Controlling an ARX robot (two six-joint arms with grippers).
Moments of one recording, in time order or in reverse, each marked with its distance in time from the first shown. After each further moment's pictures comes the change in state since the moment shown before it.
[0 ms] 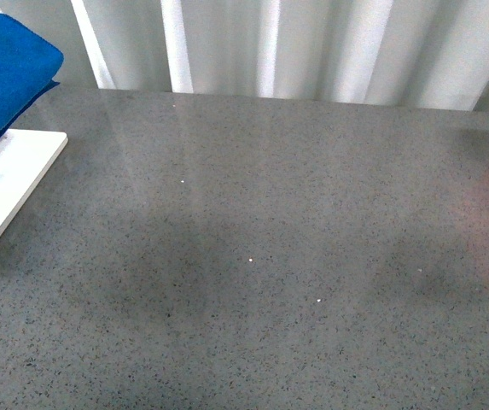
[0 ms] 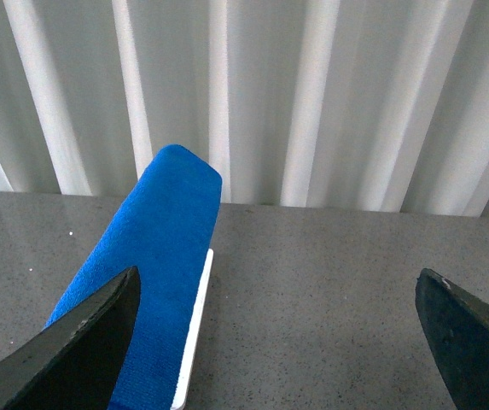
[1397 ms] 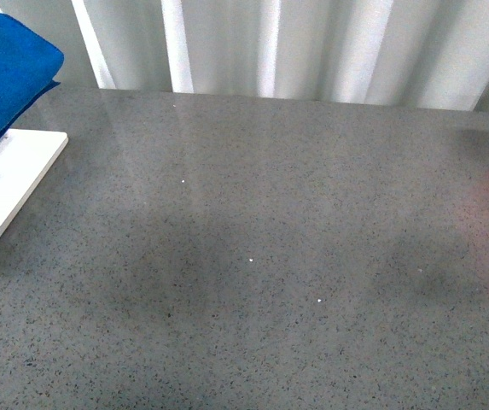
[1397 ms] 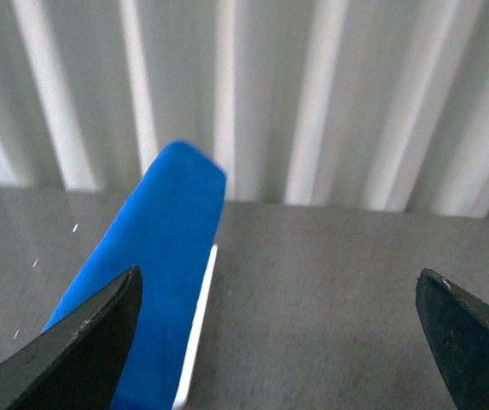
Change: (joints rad) left arm -0.006 0.011 0.004 -0.016 -0.020 -0.011; right arm 0.000 0.000 0.000 0.000 0.000 0.000
